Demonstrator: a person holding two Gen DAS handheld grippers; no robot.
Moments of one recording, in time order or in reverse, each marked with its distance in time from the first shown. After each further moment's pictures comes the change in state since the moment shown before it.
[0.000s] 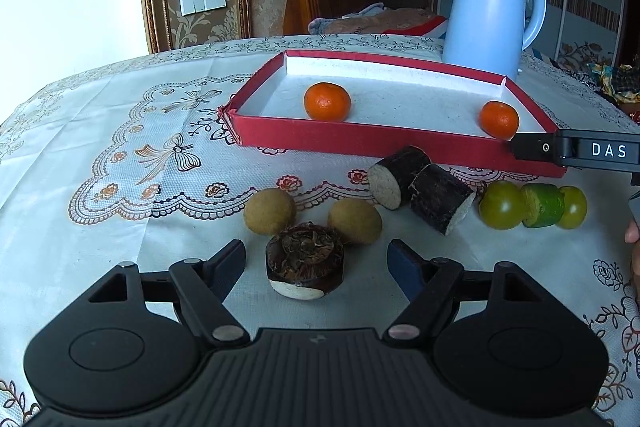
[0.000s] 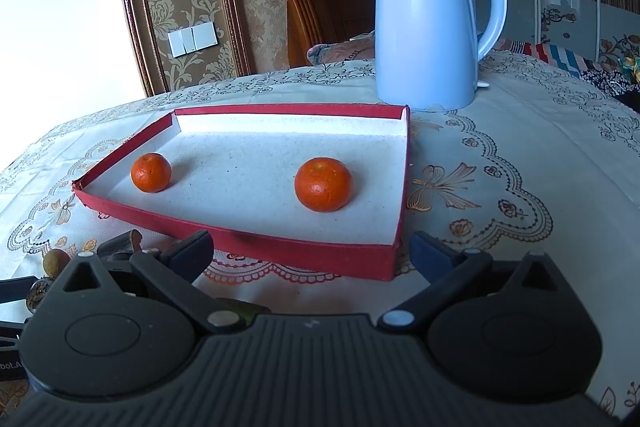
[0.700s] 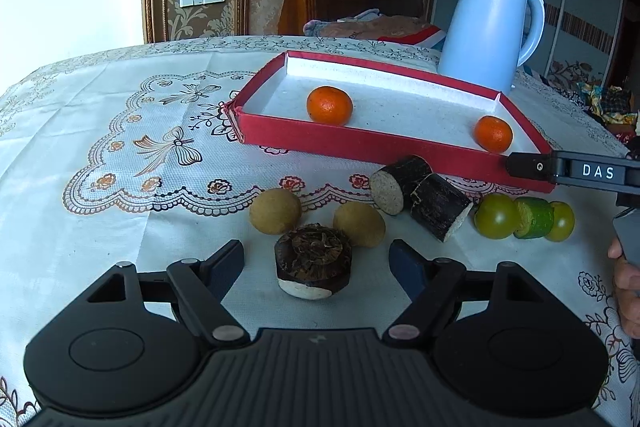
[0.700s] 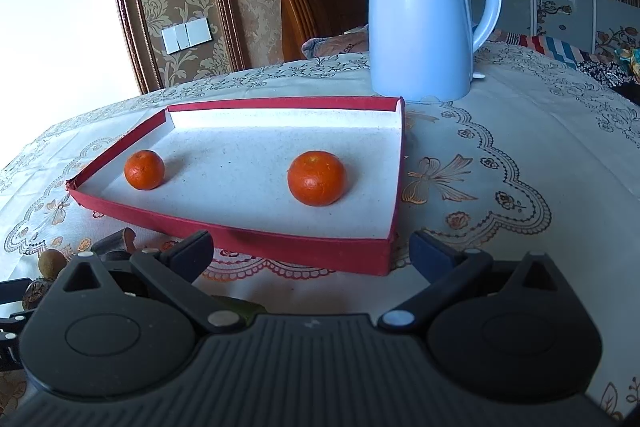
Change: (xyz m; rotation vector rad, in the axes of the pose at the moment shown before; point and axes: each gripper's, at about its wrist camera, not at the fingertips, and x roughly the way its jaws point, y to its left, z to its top) left arm -0.004 0.018 0.001 -0.067 -0.007 -0.065; right arm 0.003 -0.003 0.000 0.018 0.019 -0.010
